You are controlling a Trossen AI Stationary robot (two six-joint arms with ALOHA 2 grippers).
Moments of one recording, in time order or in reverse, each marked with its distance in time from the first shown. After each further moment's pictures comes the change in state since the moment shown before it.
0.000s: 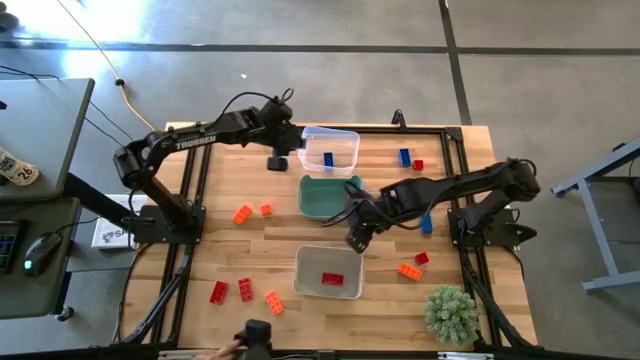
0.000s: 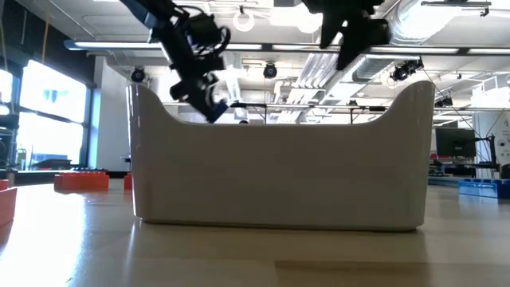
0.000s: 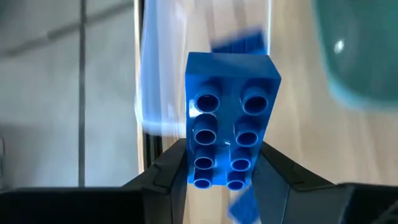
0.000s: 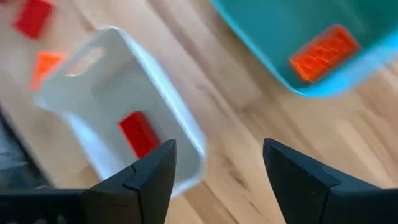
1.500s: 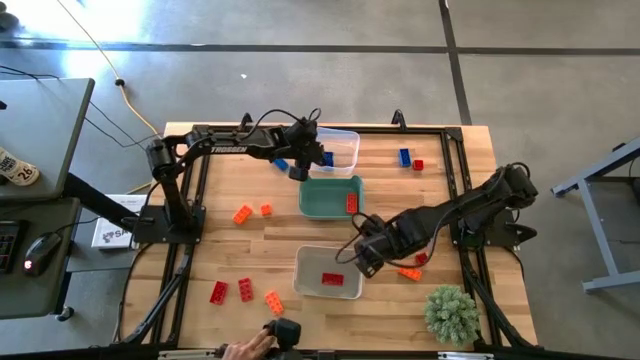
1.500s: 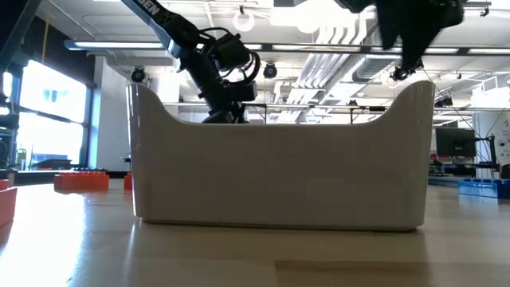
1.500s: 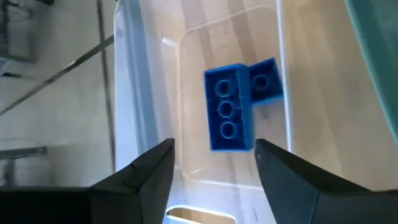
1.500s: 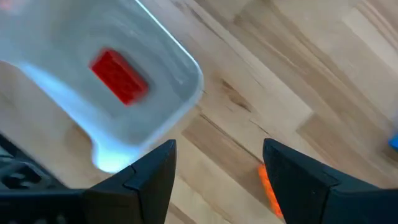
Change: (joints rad) left arm -0.113 0.239 0.005 0.279 -0.165 0.077; right arm 0.198 0.053 -0.002 -0.145 -0.017 0.353
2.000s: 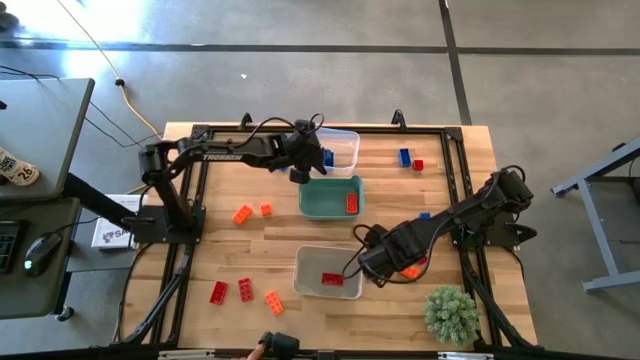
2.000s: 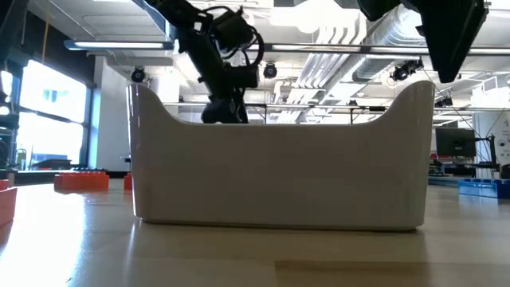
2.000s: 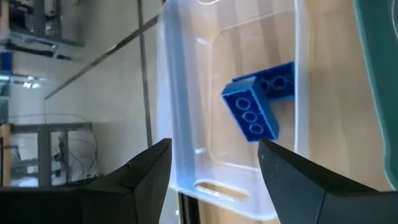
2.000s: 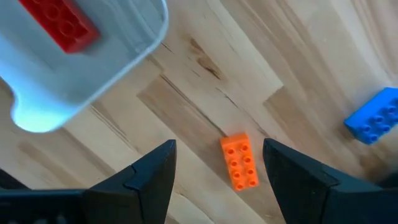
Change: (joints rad) left arm -0.105 -0.078 0.000 -0.030 -0.236 -0.066; right arm 0.053 0.052 0.000 -0.122 -0.025 -0.074
